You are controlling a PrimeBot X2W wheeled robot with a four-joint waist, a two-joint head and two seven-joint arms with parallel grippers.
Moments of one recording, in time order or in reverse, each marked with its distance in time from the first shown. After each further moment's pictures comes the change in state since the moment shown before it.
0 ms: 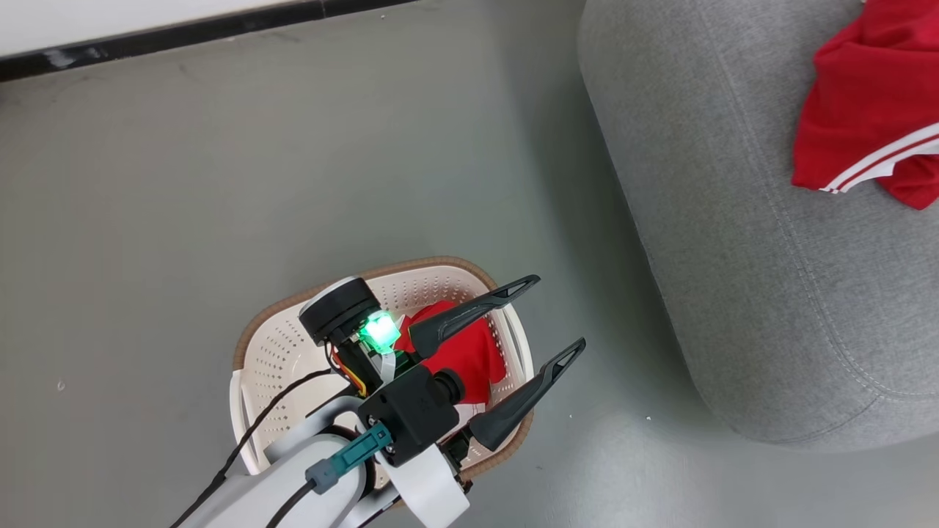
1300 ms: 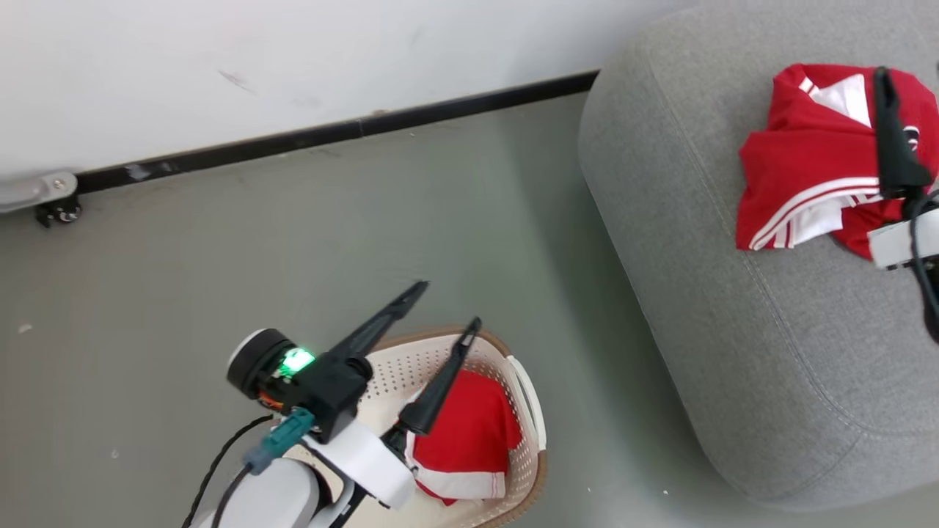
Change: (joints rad) left arm 0.155 -0.020 0.153 0.138 -0.104 0.104 -0.032; right arm 0.184 0.066 0.061 -0.469 -0.063 0.000 -0.021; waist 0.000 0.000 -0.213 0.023
